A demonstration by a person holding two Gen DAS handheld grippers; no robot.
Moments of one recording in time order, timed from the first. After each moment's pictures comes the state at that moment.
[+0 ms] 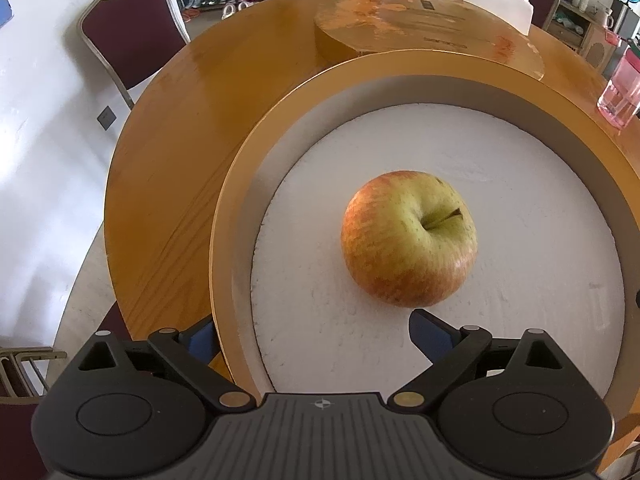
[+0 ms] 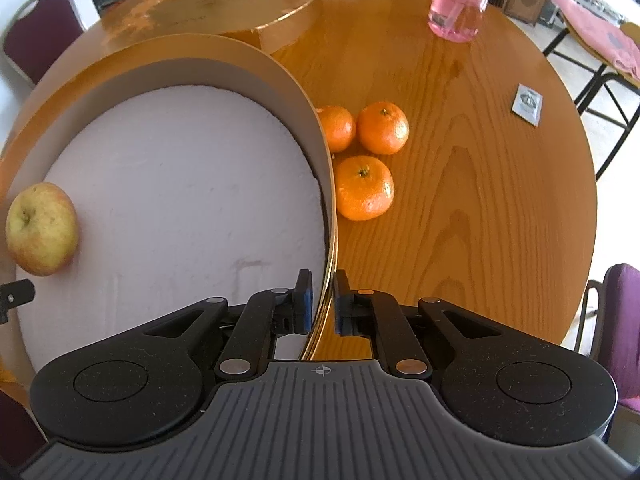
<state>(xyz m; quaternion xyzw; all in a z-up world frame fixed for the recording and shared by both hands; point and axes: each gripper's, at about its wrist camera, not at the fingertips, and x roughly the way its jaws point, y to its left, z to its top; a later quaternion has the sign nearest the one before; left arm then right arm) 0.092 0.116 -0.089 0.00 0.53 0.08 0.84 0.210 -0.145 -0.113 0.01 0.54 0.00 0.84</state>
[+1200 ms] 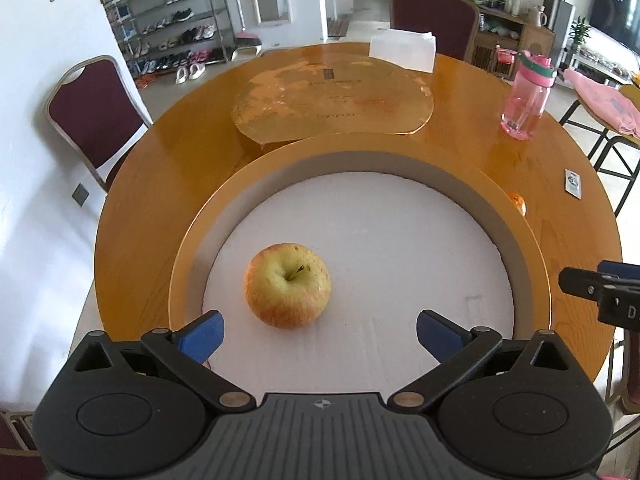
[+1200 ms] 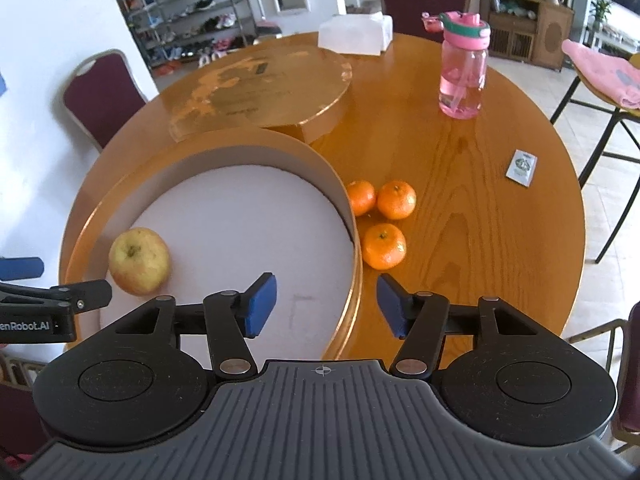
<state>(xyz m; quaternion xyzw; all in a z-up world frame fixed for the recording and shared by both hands) 0.054 0.026 -0.001 0.05 0.47 0.01 0.88 0.160 -0.168 -0.030 0.05 0.45 0.06 0.89</state>
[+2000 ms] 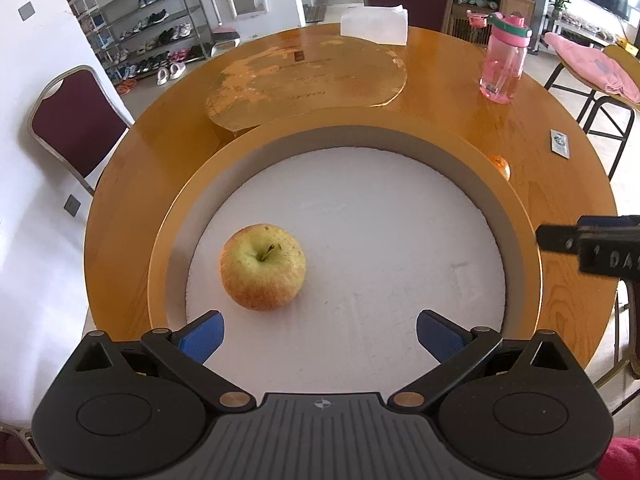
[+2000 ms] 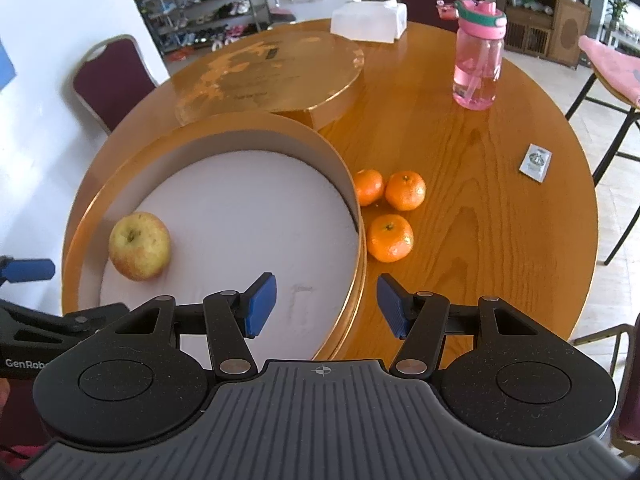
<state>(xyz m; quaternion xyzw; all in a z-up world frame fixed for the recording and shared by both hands) 0.040 0.001 -0.009 0.08 0.50 -0.01 0.86 0.171 -0.179 -0.043 0.06 0.46 0.09 0.88</state>
